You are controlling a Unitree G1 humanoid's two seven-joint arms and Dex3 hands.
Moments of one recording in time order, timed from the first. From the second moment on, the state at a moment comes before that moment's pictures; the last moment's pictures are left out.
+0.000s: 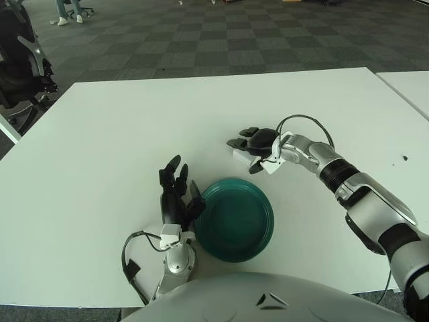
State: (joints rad) left arm 0.38 -0.10 -0.30 0.11 0.04 -0.50 0.48; right arm -0.77 -0.38 0.75 0.78 -0.93 -0.56 0.19
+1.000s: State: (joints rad) left arm 0.38 -0.10 -0.30 0.11 0.03 -0.50 0.48; right arm -0.67 -0.44 0.79 0.79 -1.00 -0.65 -0.30
